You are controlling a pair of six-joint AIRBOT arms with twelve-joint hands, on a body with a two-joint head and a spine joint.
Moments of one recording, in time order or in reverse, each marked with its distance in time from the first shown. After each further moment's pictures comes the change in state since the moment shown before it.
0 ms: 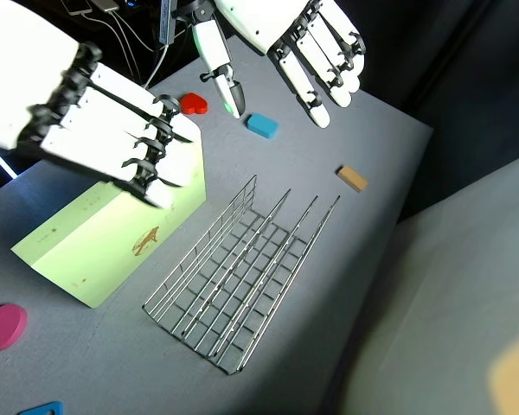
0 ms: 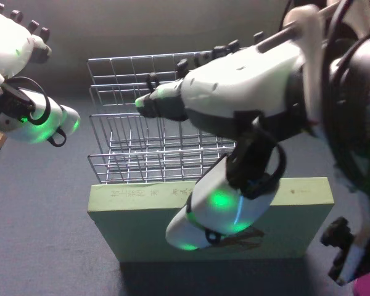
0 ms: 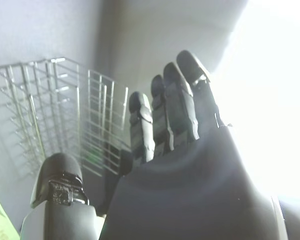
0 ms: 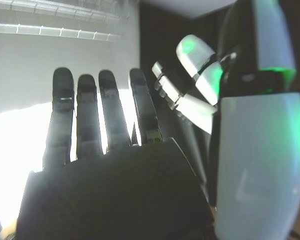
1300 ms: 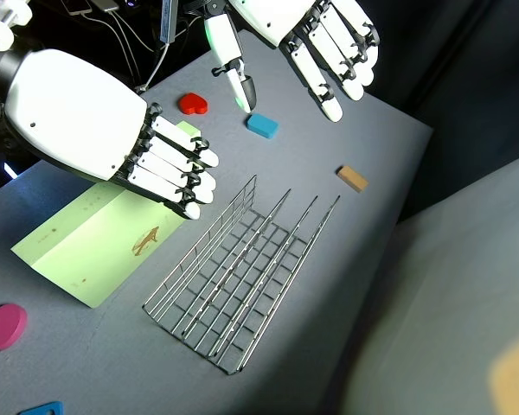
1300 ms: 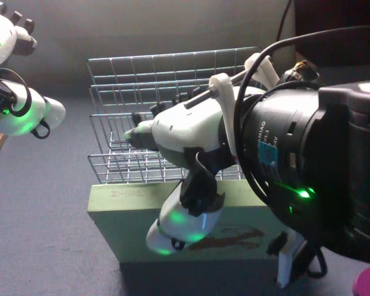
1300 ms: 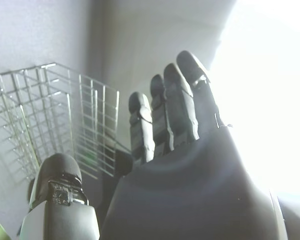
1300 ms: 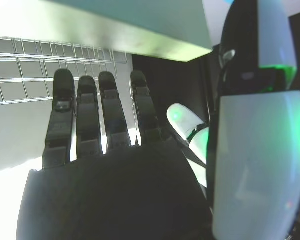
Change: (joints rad) left arm -0.013 0.036 0.013 0.007 -0.034 0.018; right arm -0.189 -0.169 0.148 -0.122 0.033 0.127
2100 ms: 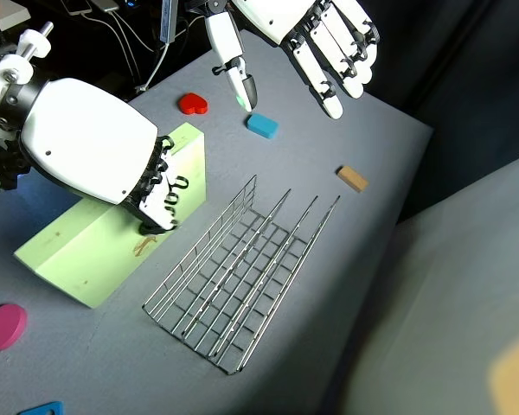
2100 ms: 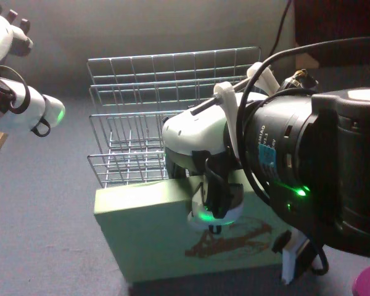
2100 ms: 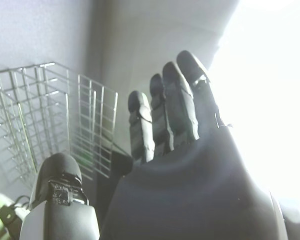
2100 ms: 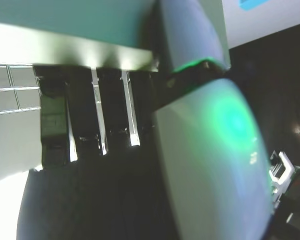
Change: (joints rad) left arm -0.005 0.000 -0.003 -0.006 0.020 -0.030; right arm -0.035 -0.002 0.034 -0.008 0.014 -0.015
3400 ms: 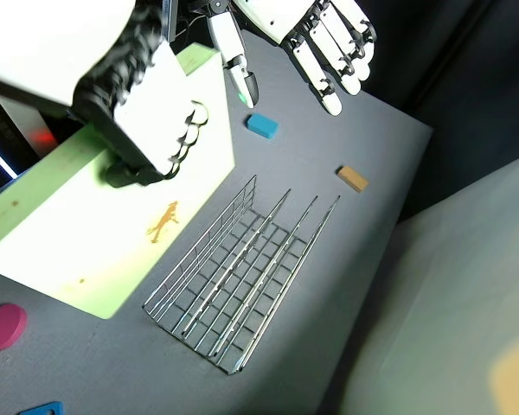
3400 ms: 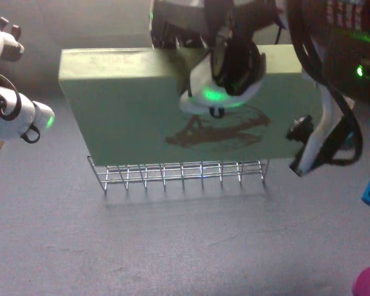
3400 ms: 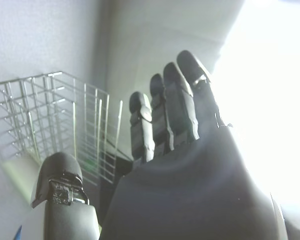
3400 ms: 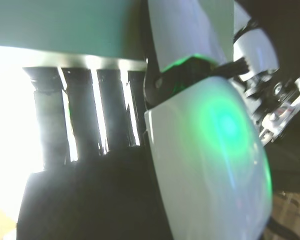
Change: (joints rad) left arm 0.006 0.019 -0.006 -0.011 0.014 0.023; right arm 0.290 0.092 -0.052 -0.049 0.014 -0.124
